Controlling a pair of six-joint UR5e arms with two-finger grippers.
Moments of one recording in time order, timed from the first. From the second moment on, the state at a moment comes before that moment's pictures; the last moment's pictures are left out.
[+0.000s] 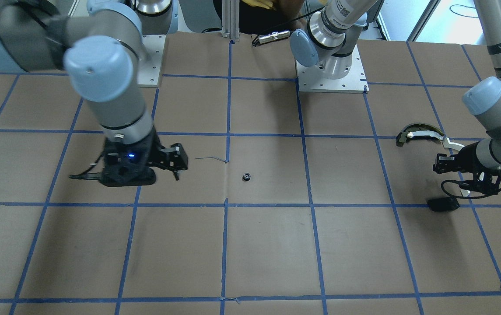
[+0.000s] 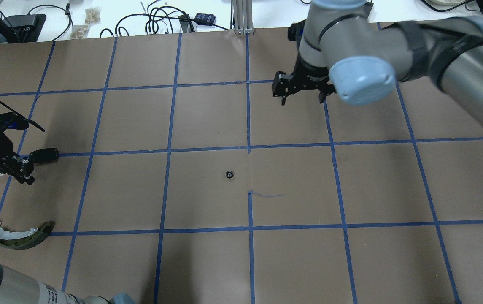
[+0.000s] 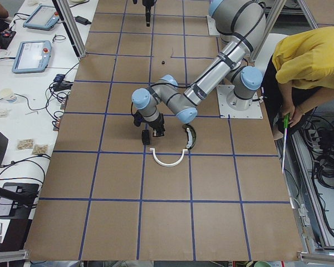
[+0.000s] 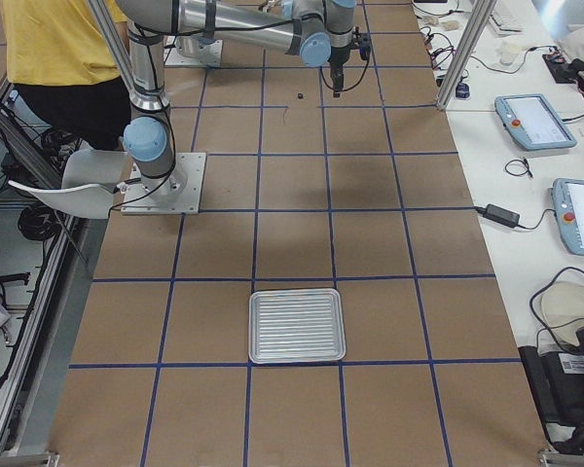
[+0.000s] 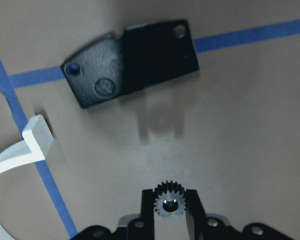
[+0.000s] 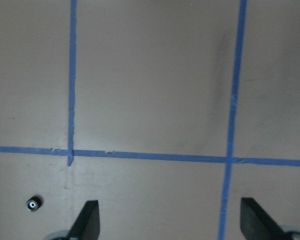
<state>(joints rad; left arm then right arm) -0.90 -1.97 -1.81 -1.17 1.75 0.81 1.67 -1.33 1.54 -1.82 -1.53 0.05</state>
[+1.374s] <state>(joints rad) -0.90 -2.00 -1.77 -1.15 1.76 0.74 1.60 -1.47 1.47 -1.54 -1.59 -0.08</state>
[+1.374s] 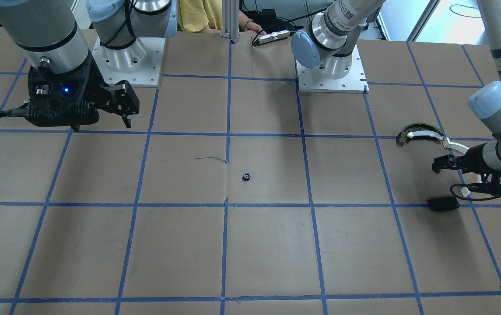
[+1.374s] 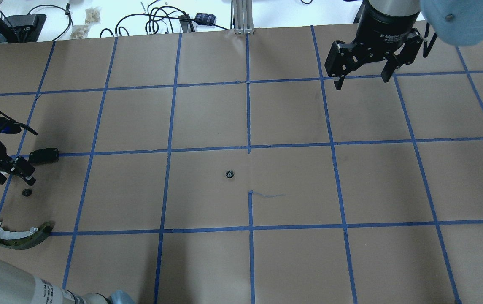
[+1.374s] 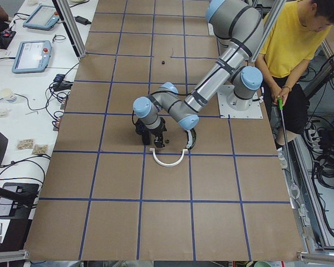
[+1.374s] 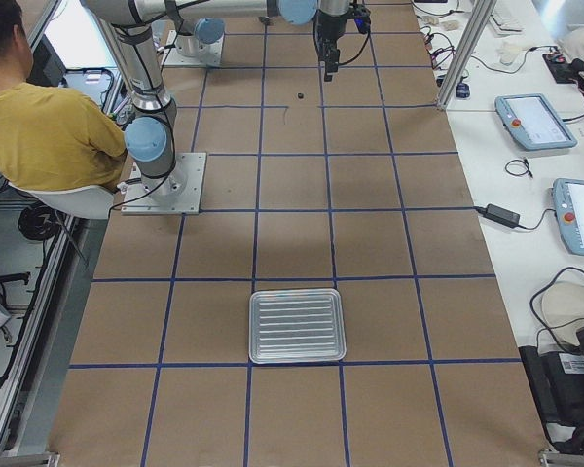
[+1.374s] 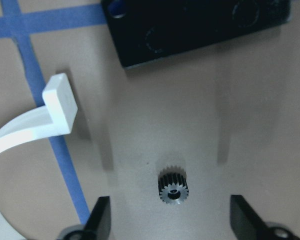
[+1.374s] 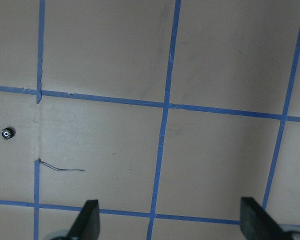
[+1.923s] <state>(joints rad) -1.32 -1.95 -1.68 -1.17 1.69 0.32 1.59 -1.48 1.48 -1.56 -1.59 -0.08</state>
